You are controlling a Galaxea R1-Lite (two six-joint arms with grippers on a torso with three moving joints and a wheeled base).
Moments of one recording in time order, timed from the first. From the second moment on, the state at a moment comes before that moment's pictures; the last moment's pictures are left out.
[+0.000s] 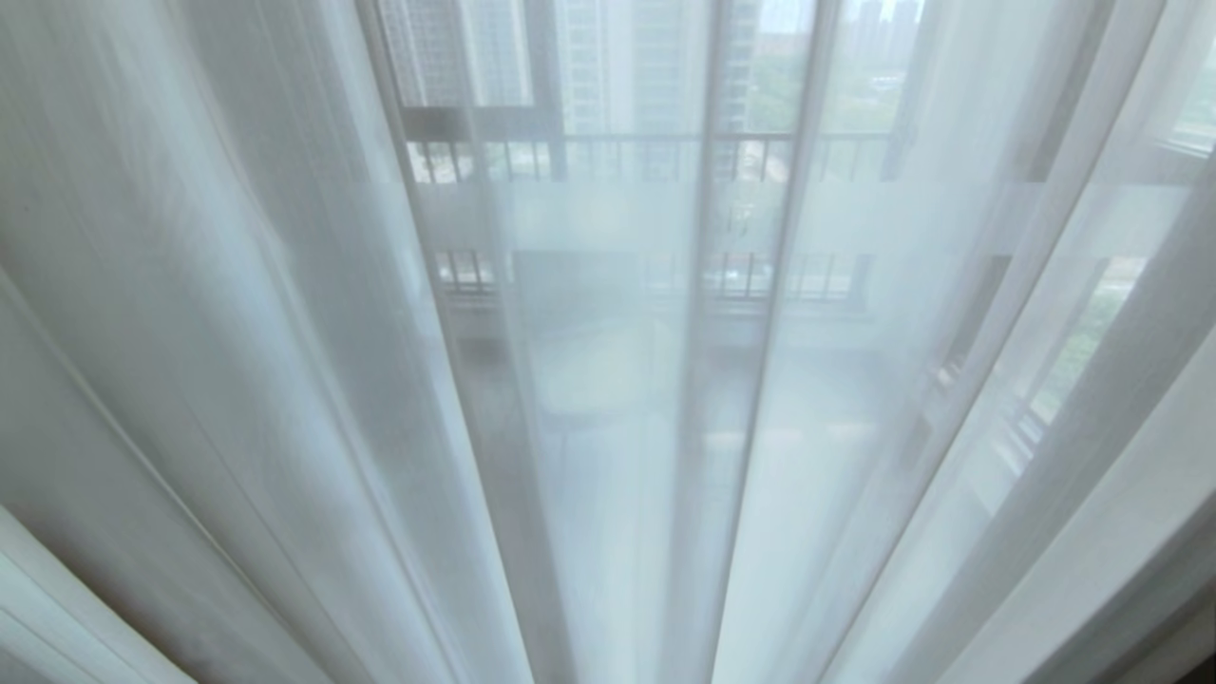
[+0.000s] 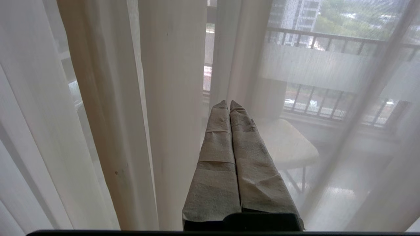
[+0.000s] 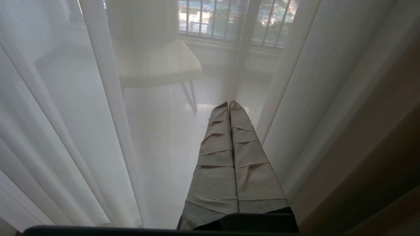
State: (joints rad) left arm -0.13 0.68 -0.58 -0.27 0.31 -0.05; right arm 0.00 0.00 0.00 0.00 0.03 -0.11
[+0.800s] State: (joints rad) left arm -0.12 0.45 -0.31 -0.18 0.30 -0.05; right arm 0.00 0.00 0.00 0.00 0.03 -0.11
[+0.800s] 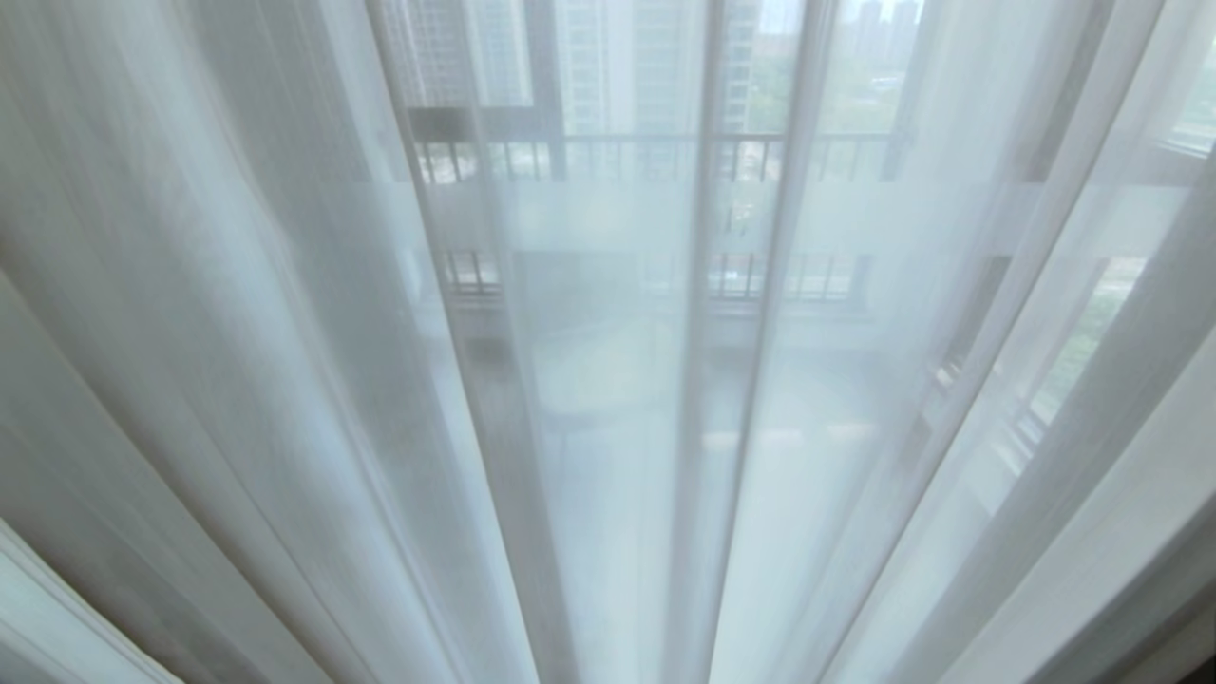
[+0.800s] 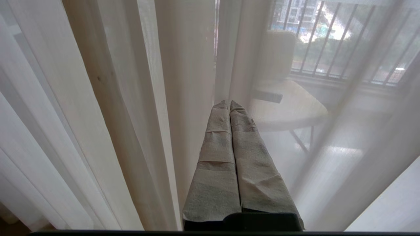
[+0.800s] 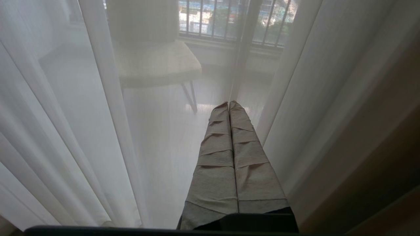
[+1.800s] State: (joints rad) left arm -0.01 0.12 0.00 -0.08 0.06 -0.04; right arm 0.00 0.00 0.00 0.00 0.03 -0.11
